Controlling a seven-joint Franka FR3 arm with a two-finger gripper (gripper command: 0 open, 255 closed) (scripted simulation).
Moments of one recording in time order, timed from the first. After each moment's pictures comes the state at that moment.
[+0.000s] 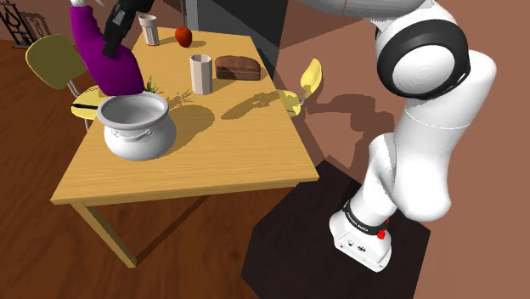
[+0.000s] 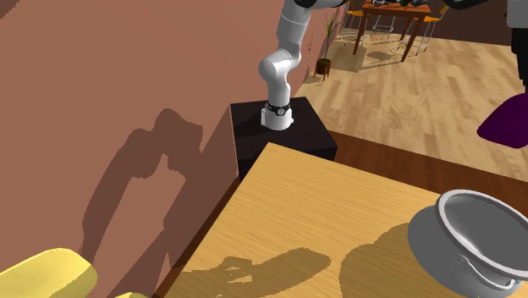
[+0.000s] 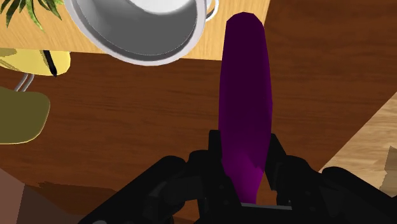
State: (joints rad) arm 0.77 0.28 -0.37 -1.39 0.42 2.11 -0.66
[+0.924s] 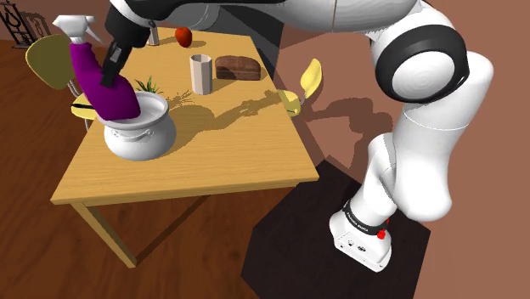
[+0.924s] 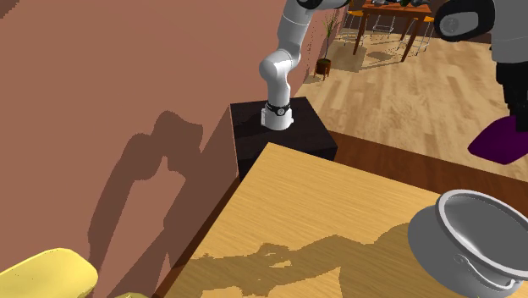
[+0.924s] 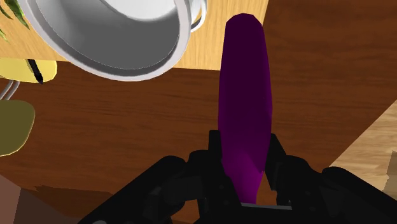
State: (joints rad) arm 0.80 0.30 -0.35 -1.52 0.44 2.26 -0.67
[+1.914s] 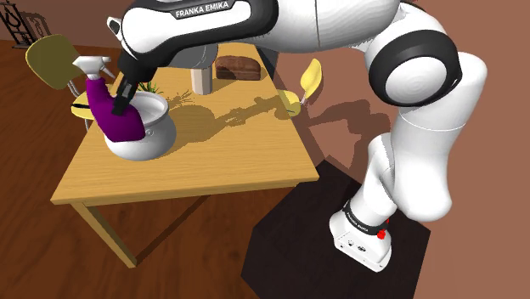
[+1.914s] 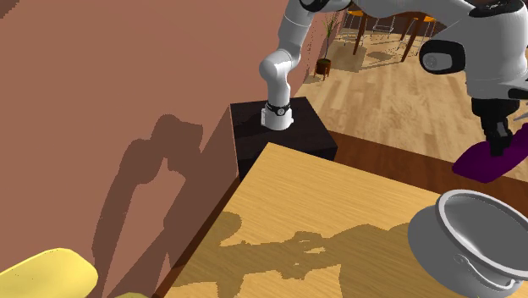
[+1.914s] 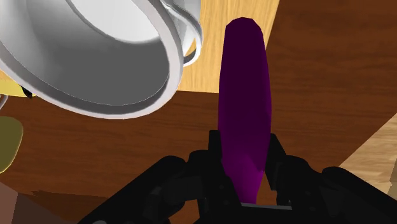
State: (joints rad) arm 0.80 0.34 -0.32 -1.66 0.51 2.43 -0.76
